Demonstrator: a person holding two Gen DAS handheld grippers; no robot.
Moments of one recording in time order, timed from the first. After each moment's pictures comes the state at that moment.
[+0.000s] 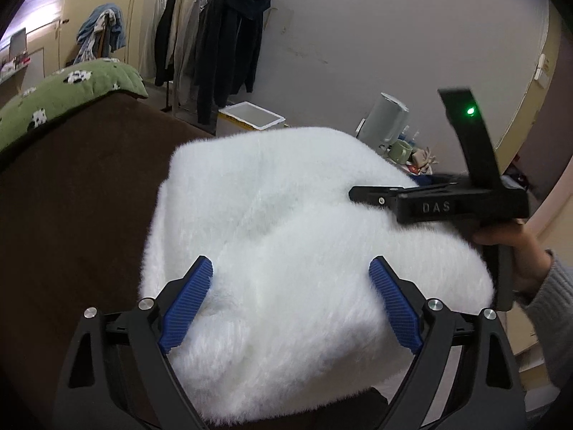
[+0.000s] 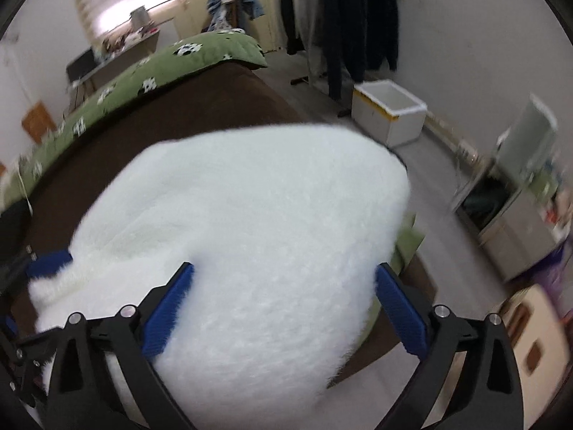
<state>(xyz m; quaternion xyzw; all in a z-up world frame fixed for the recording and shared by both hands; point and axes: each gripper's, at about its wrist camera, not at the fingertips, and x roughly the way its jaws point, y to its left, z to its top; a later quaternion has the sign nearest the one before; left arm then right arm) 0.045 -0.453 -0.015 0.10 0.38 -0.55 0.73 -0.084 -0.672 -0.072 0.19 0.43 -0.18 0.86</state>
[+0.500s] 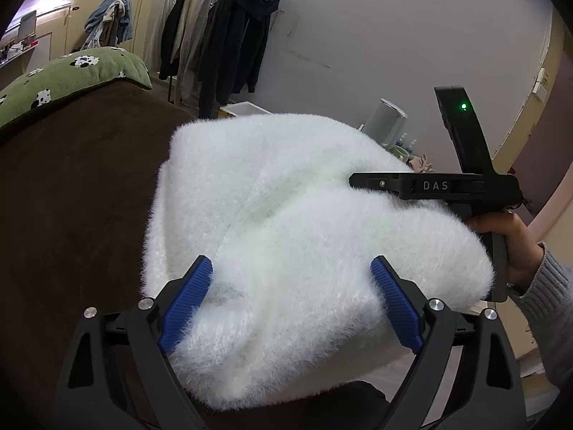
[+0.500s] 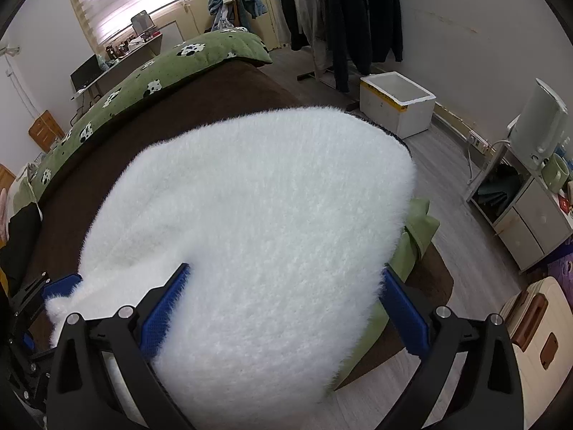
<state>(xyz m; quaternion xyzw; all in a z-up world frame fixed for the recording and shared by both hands) 0.045 -0.441 -0.036 0.07 0.39 -0.55 0.74 -0.078 -0.663 -0.069 0.20 0.43 -0.17 0.86</state>
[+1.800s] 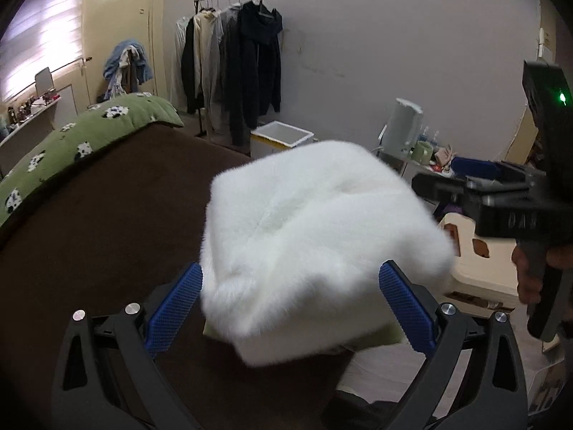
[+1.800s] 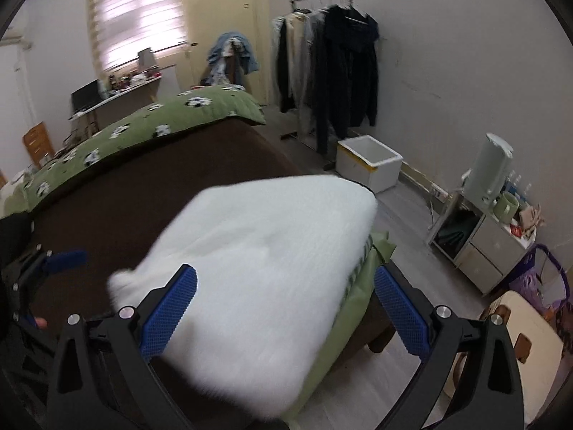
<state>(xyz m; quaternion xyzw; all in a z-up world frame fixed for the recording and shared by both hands) -0.018 -0.391 0.039 0.16 0.32 -0.49 0.79 -0.162 -0.550 0.034 0.10 0.33 -0.23 0.91</state>
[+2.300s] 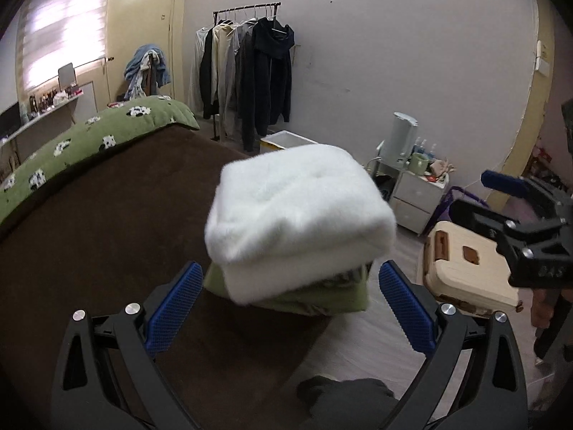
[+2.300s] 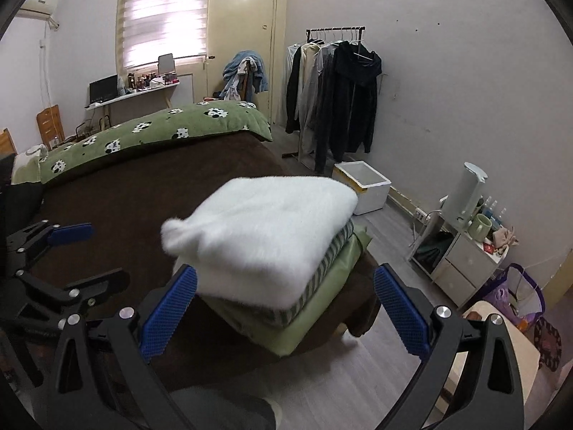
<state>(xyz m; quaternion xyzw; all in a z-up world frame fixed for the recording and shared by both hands) -0.082 -0.325 0.058 0.12 0.32 -0.47 0.81 -0.261 -0.471 0.056 0.05 0.31 -0.24 0.92</state>
